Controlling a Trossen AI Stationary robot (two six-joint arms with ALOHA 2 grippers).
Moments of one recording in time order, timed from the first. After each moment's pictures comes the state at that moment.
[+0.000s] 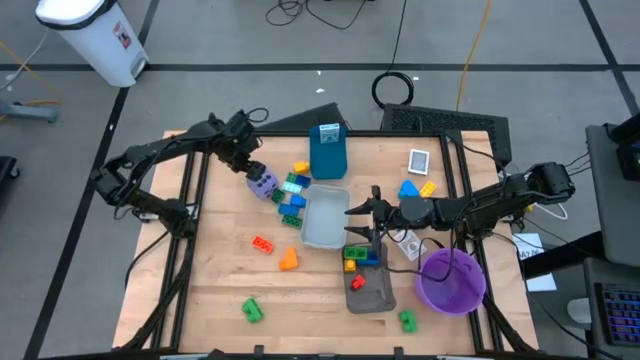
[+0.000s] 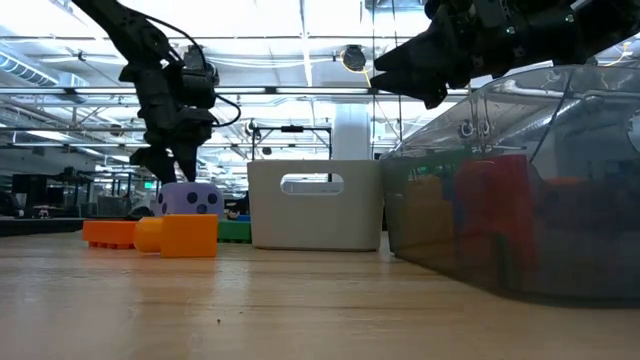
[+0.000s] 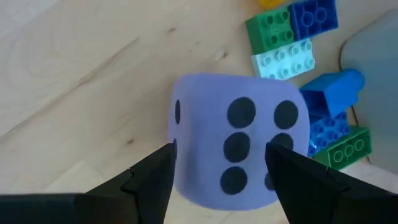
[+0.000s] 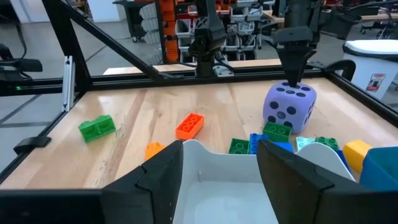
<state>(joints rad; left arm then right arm) 0.83 1.41 0.91 -0.81 0.33 -0.16 0.13 1.30 0.53 0.62 0.15 0.09</state>
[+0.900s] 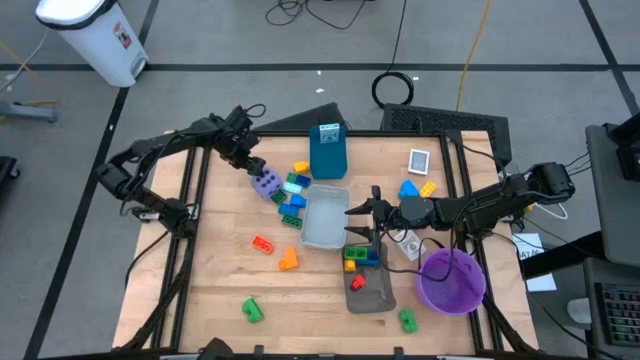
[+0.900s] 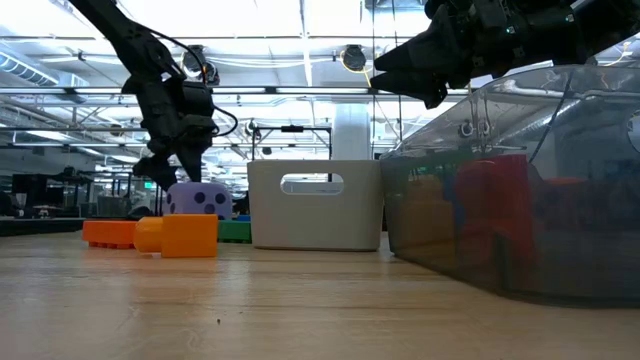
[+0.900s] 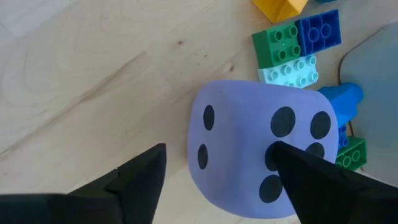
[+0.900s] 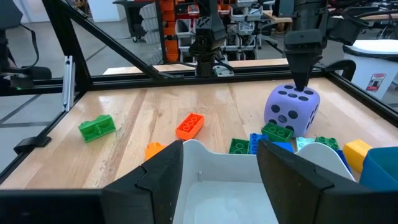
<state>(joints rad) 0.90 1.47 0.91 -0.75 0.40 -0.11 0.13 1.30 0.53 0.61 0.15 0.09</state>
